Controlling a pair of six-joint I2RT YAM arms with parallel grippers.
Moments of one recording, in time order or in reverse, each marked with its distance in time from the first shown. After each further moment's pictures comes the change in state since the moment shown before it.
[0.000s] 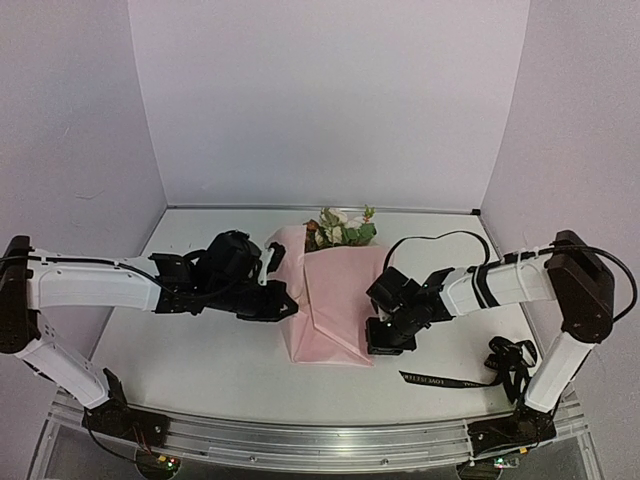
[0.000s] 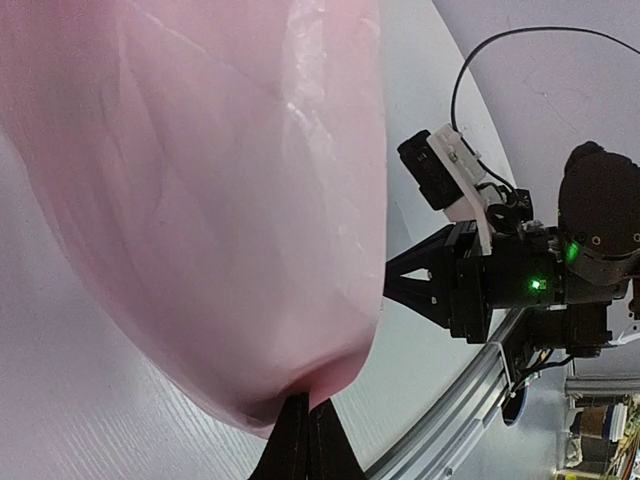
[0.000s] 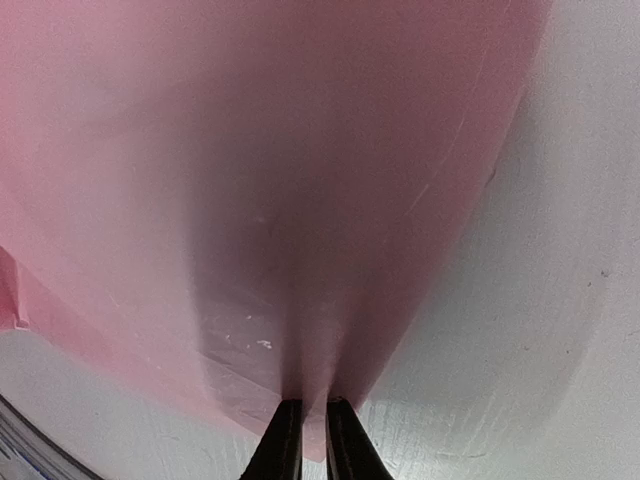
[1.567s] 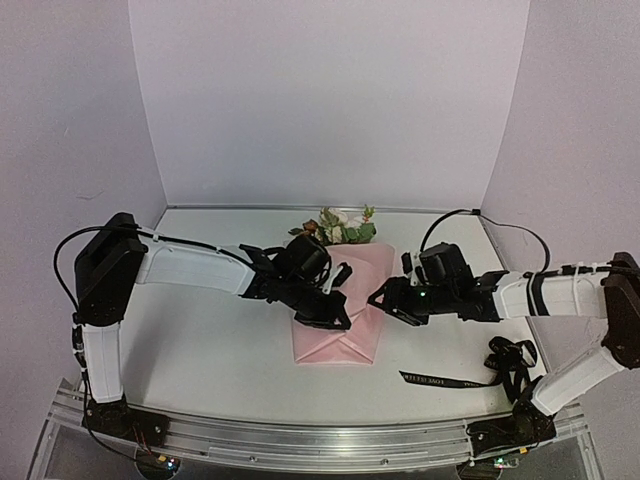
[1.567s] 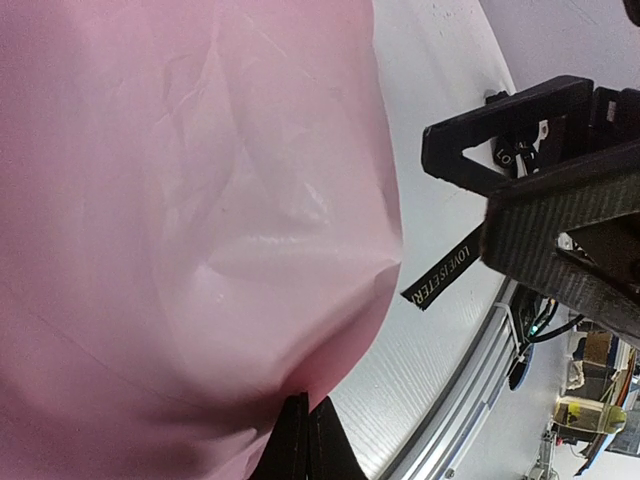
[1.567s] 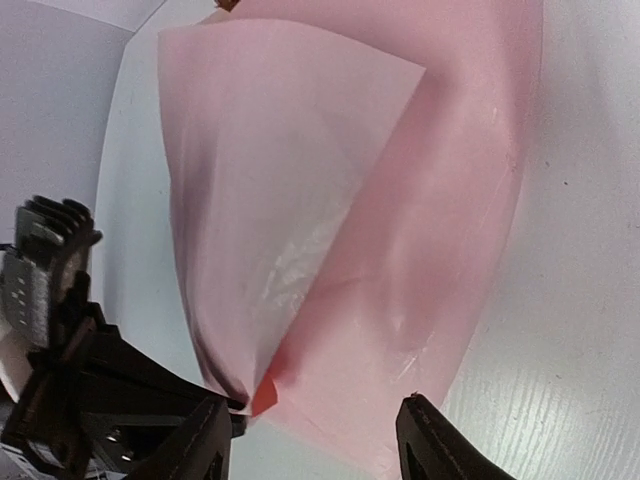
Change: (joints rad) left arm -0.009 0.536 0.432 -0.058 0.292 0.132; right arm -0.174 -0.299 -0.231 0.433 -0.115 0.076
